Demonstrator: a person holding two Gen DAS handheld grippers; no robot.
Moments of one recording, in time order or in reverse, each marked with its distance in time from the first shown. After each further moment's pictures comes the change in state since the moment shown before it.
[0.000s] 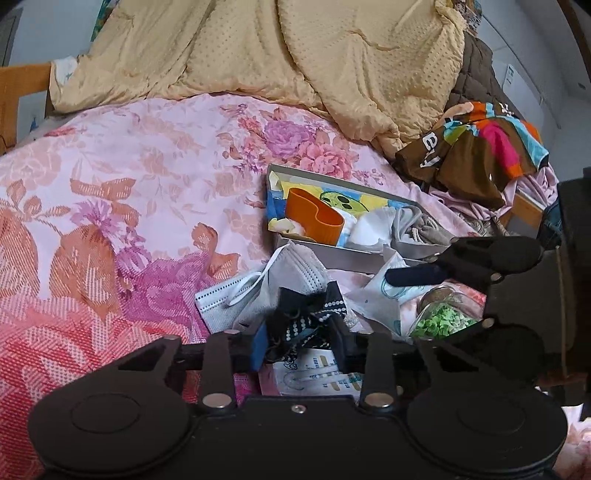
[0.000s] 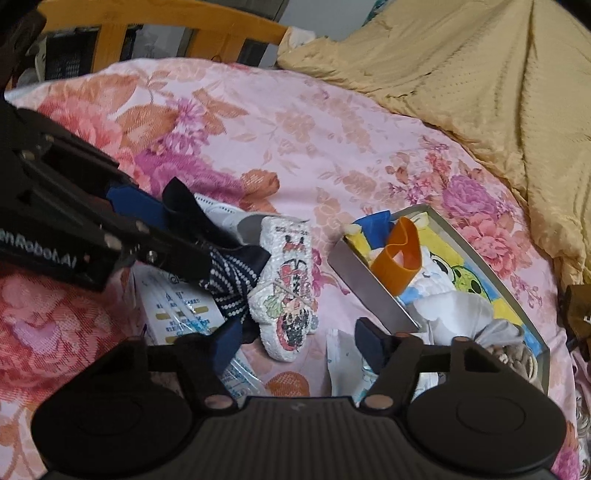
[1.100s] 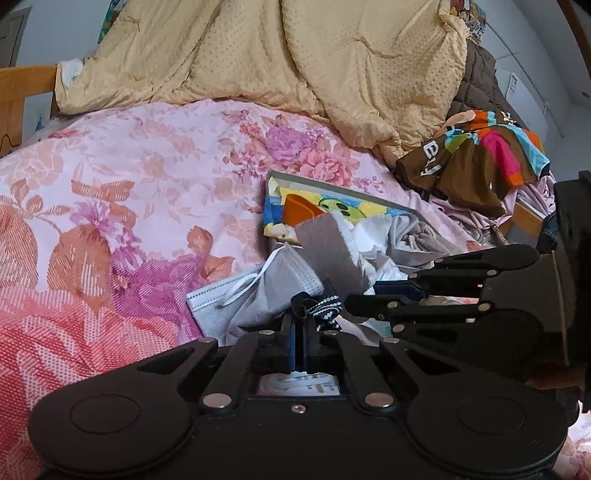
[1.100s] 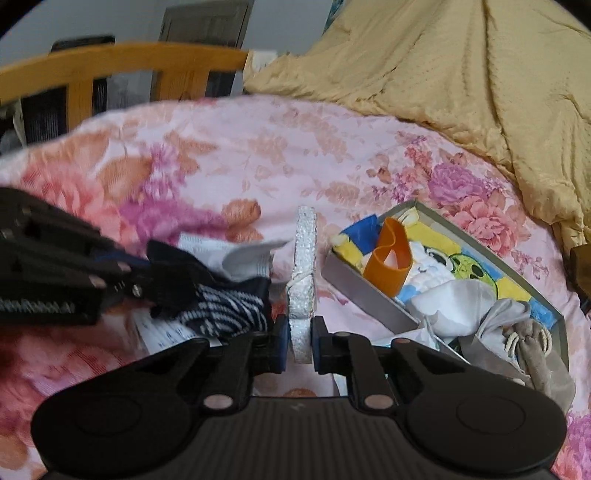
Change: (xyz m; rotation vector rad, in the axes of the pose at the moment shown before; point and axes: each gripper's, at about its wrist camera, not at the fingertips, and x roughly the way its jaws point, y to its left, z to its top) left arm -0.006 -0.012 -0.003 -0.008 -0.030 0.017; right arm -0.014 -0.019 0.001 0.195 -0.076 0.033
